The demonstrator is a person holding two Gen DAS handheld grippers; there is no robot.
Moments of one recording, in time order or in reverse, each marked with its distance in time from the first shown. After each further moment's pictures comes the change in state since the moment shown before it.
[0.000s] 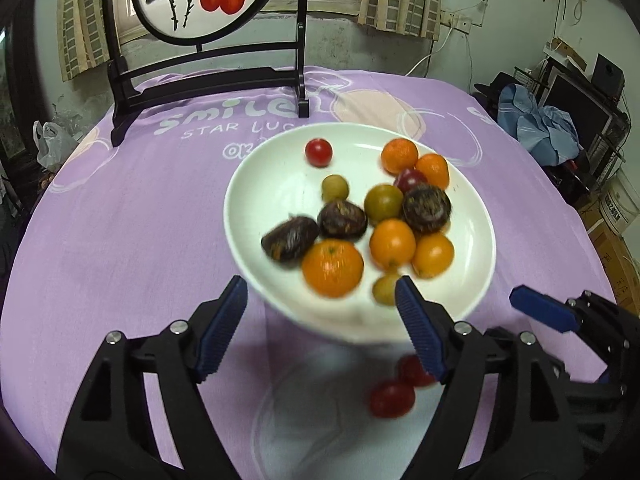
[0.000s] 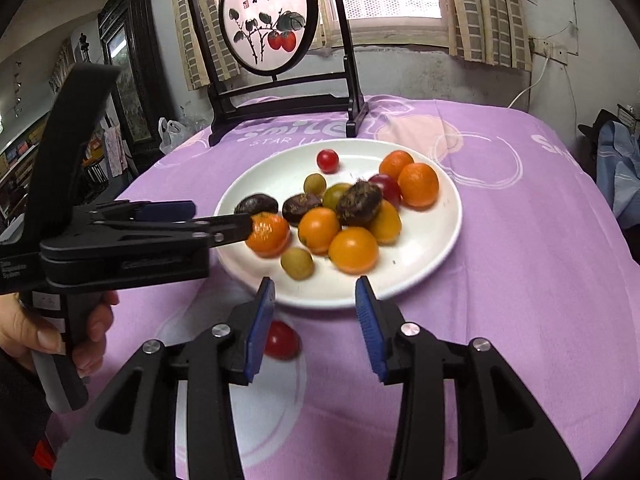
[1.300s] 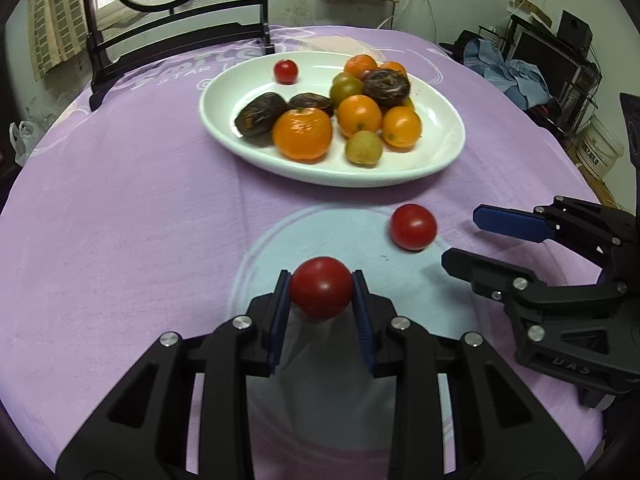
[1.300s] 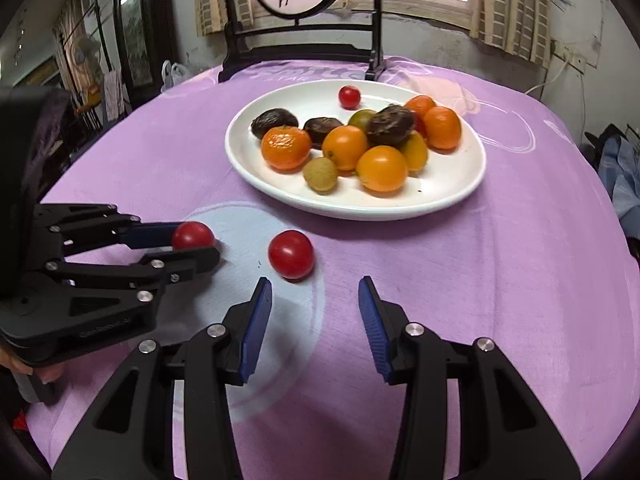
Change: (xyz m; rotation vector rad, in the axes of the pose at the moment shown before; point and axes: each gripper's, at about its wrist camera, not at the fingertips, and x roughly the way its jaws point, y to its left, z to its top) left arm -0.001 0.005 -0.080 0.095 0.079 -0.081; right arm 0.027 0.033 -0.034 -0.135 0.146 -0.047
